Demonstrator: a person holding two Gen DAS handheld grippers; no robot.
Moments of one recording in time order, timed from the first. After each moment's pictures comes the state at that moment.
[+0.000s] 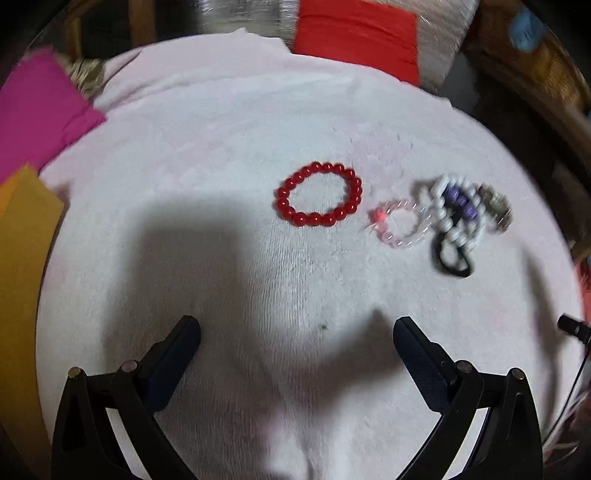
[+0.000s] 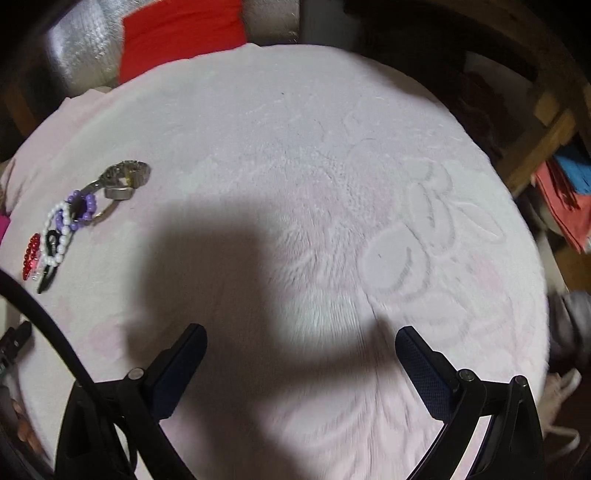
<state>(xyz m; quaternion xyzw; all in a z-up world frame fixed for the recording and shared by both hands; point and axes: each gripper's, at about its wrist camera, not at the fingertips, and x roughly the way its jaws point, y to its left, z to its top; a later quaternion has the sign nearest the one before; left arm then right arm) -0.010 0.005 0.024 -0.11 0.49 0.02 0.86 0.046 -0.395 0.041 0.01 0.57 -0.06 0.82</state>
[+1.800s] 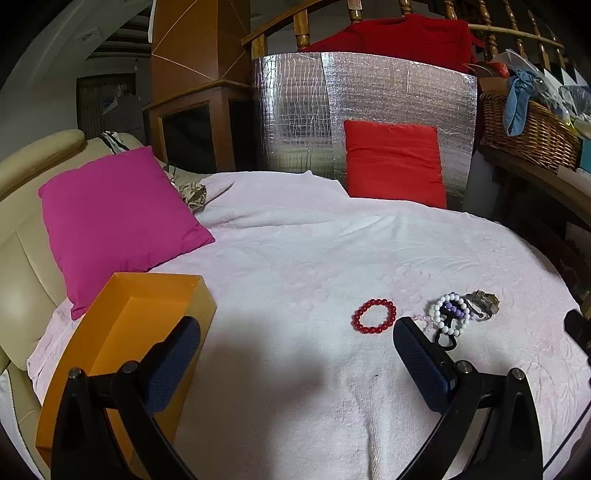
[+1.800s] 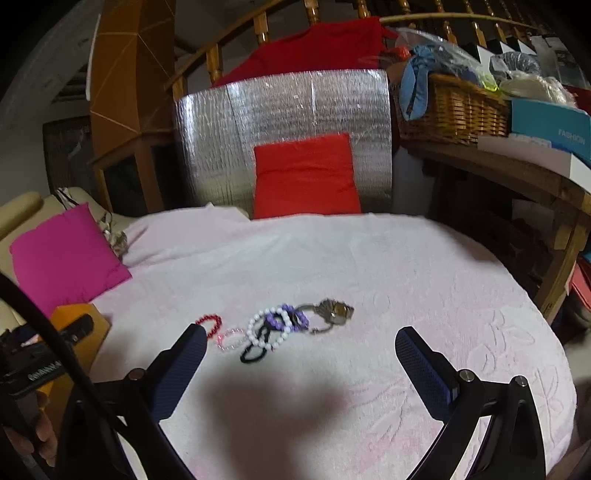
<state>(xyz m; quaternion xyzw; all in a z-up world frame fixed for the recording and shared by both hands) -0.105 0.026 0.142 -0.02 0.29 0.14 0.95 -0.060 -0.259 0.148 0.01 0.28 0.08 0.96</state>
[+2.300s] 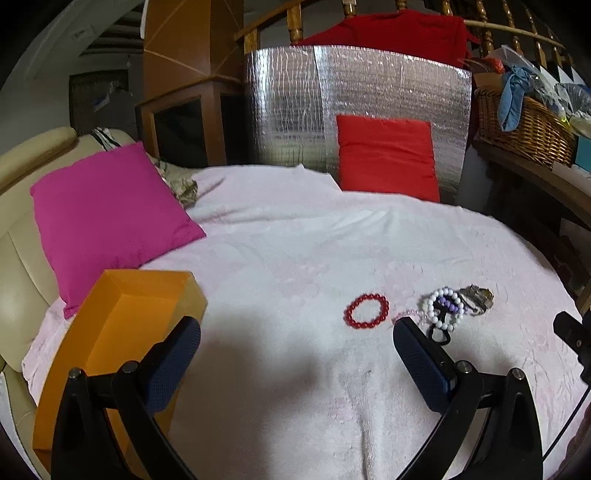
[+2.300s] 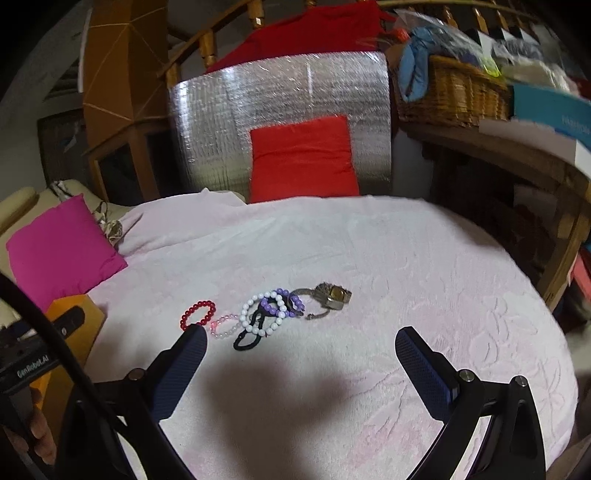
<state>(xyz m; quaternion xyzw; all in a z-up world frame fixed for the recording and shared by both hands) -0.097 0.024 0.137 -0.03 0.31 0.12 0.94 -0.049 -0.267 0.137 0.02 0.31 0.08 0.95</state>
